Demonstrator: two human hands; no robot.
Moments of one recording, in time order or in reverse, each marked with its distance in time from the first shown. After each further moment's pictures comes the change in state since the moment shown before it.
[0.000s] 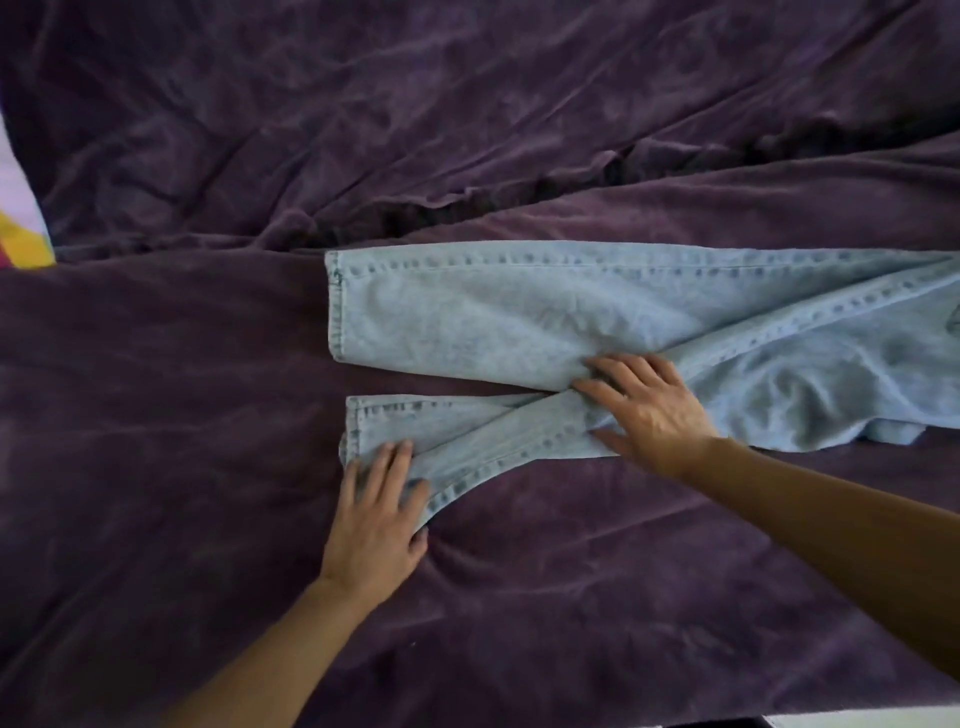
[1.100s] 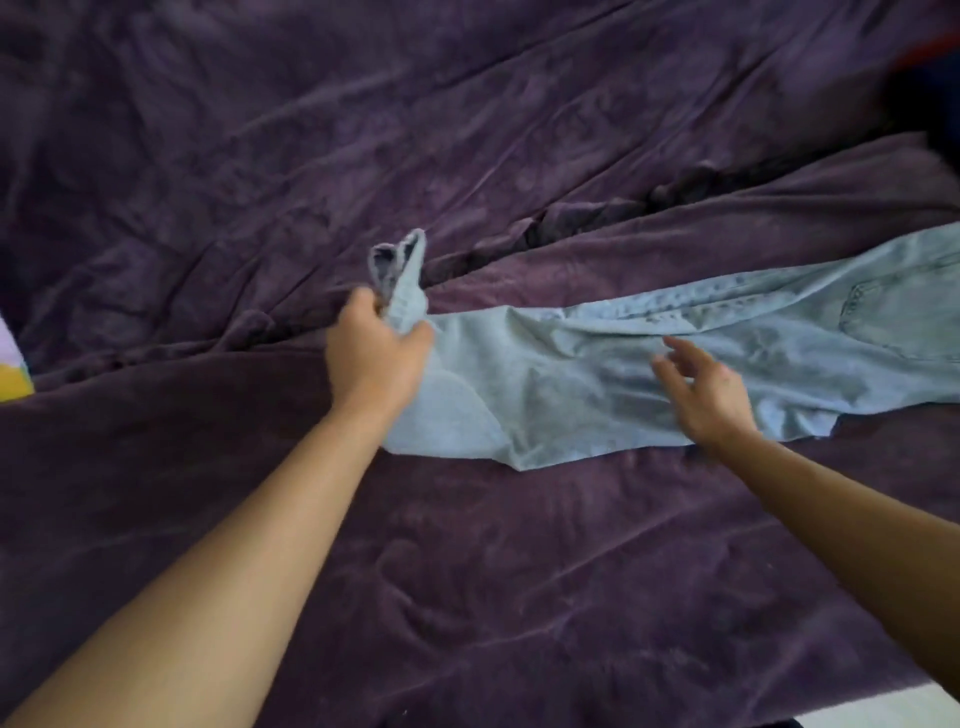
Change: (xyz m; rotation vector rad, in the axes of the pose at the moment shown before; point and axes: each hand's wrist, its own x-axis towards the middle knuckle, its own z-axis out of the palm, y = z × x) left_hand 0.162 0.031 -0.202 -0.868 0.471 -0.487; right_hand -0.033 0.080 -0.027 0.750 0.320 0.881
